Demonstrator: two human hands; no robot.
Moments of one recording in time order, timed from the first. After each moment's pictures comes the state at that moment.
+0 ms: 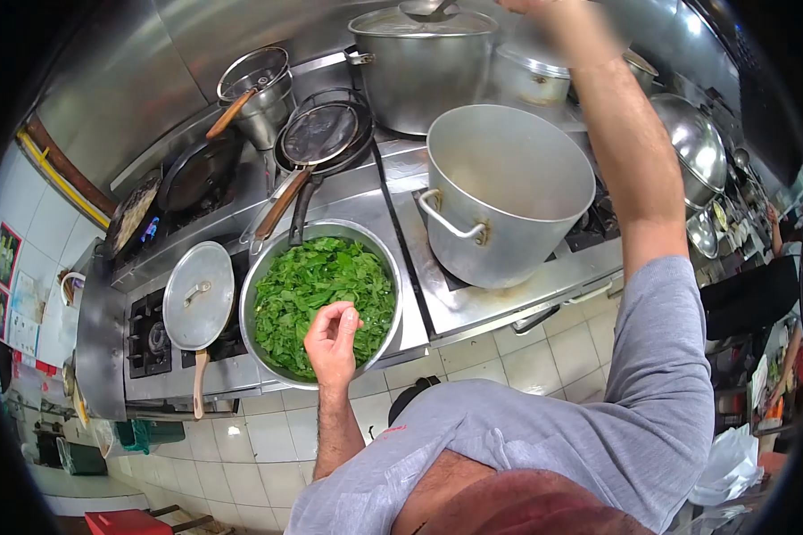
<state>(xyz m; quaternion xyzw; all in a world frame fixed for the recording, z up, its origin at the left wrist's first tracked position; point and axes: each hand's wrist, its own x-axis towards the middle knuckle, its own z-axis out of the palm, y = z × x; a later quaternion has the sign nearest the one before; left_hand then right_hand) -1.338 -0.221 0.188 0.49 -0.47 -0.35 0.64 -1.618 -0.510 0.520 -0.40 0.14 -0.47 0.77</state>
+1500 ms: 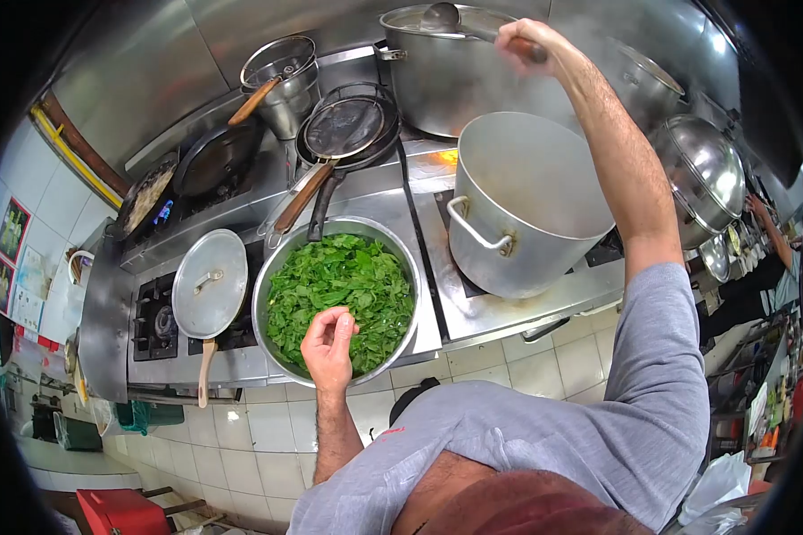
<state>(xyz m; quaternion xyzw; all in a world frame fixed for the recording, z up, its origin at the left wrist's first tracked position) -1.312 -0.219 0.186 0.52 -0.45 -0.31 0.65 -1.605 -0.551 0.434 -0.61 0.48 -0.38 0.51</state>
